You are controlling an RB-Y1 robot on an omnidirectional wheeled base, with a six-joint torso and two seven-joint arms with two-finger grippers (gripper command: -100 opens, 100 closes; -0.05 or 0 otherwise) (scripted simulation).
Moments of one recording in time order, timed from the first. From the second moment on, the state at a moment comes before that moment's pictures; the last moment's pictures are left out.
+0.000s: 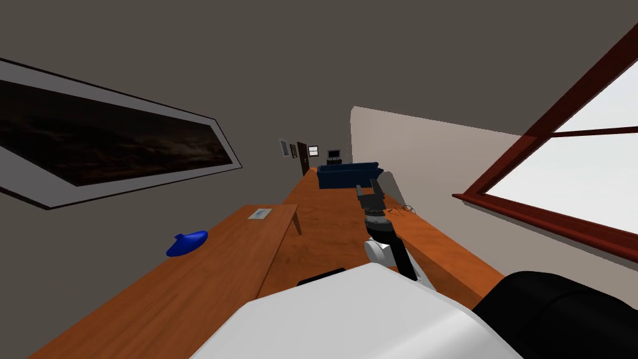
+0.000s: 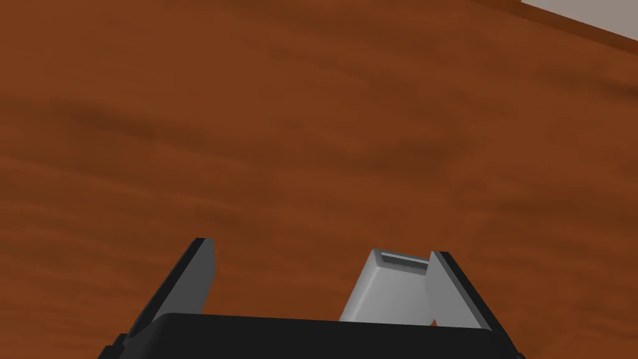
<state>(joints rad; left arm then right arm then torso) 0.56 1.12 -0.44 -1.10 1.54 0.48 -0.67 0.47 -0.04 0.01 -2.34 -0.07 -0.52 -0.05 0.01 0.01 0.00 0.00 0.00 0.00</state>
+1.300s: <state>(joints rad) 0.45 1.10 -0.49 -0.93 1.81 0.56 -0.81 0.47 -0.04 0.01 -2.34 -0.07 -0.52 -0.05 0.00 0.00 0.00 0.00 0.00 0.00</state>
